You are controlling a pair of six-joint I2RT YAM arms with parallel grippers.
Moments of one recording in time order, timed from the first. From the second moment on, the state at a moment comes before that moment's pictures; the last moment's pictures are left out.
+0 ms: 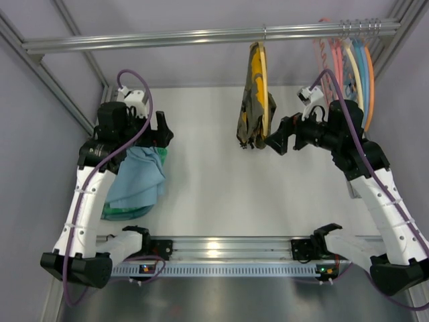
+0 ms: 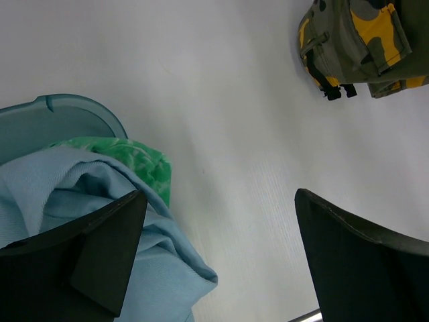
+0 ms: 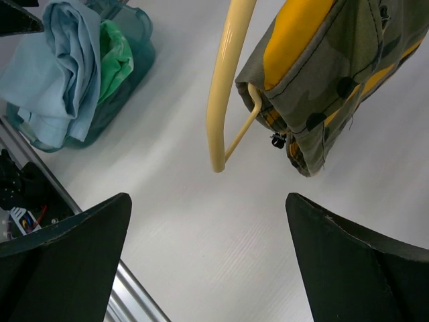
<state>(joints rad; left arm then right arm) -0.16 1.05 1.28 -0.77 0.22 -0.11 0.35 1.00 1.23 -0.63 -0.45 0.10</state>
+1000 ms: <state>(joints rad) -0.16 1.17 1.34 -0.58 0.47 -0.13 0.34 1.31 1.55 -0.48 -0.52 0.38</state>
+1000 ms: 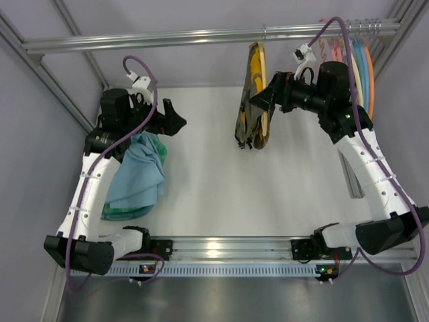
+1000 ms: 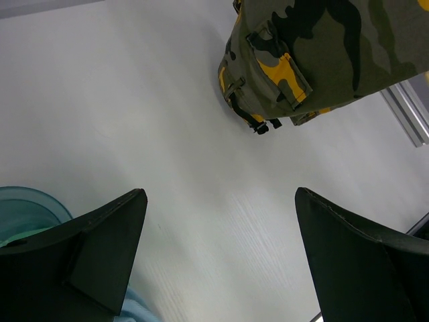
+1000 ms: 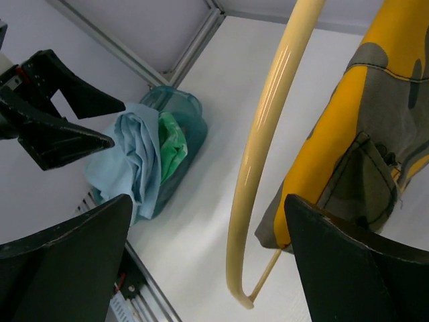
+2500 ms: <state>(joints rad) -0.16 1.27 1.40 -0.55 0.53 -0.16 0.24 1.41 1.51 -0.16 -0.84 1.02</state>
